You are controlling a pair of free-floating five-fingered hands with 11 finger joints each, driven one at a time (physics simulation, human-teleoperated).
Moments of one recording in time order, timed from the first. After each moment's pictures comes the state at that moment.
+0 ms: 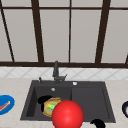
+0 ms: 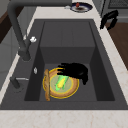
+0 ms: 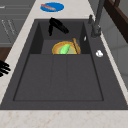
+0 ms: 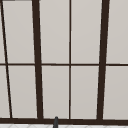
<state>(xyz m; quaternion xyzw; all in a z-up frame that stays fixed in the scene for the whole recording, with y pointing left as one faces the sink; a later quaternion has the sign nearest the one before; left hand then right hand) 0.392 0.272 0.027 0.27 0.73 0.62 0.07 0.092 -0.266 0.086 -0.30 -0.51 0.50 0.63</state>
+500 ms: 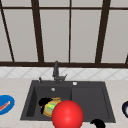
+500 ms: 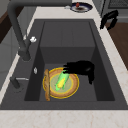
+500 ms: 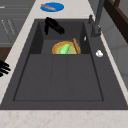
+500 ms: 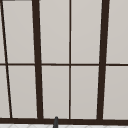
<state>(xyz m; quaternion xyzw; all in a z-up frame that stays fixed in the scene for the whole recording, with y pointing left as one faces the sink) 0.360 0.256 0.038 0.27 0.69 0.67 0.04 0.092 -0.266 0.086 -0.30 -0.51 0.50 0.63</state>
